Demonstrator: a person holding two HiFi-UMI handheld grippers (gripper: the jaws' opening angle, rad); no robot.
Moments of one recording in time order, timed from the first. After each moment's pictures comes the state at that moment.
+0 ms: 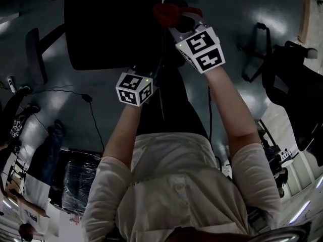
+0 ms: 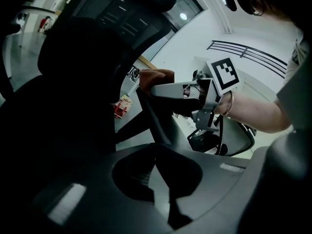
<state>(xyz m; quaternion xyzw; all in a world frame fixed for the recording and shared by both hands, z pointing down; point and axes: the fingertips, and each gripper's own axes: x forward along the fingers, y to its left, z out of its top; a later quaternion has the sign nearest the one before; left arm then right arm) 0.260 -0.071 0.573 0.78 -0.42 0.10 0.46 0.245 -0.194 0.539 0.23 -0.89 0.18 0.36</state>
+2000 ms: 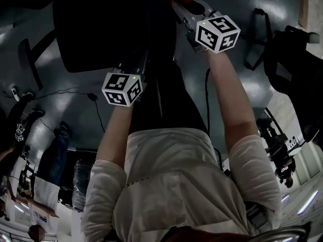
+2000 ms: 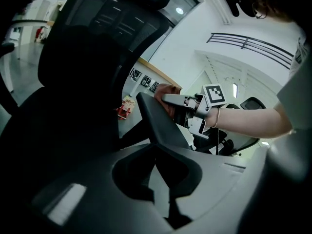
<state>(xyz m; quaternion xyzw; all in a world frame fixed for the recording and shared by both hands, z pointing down) 0.257 -0.077 0.562 0.77 -0.43 0.13 0.44 0.323 -0.240 0.546 0.32 -0.88 0.32 0.14</state>
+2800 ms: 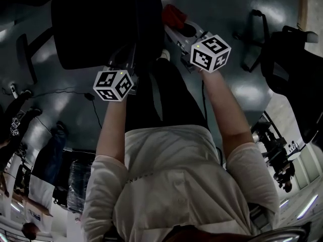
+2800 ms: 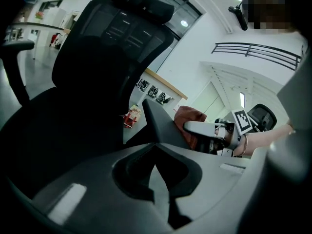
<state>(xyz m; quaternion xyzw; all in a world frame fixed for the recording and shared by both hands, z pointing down) 0.244 -0.080 0.564 0.75 -0.50 0.08 0.42 0.335 -0.149 0.548 0.28 -0.87 0.38 0.12</state>
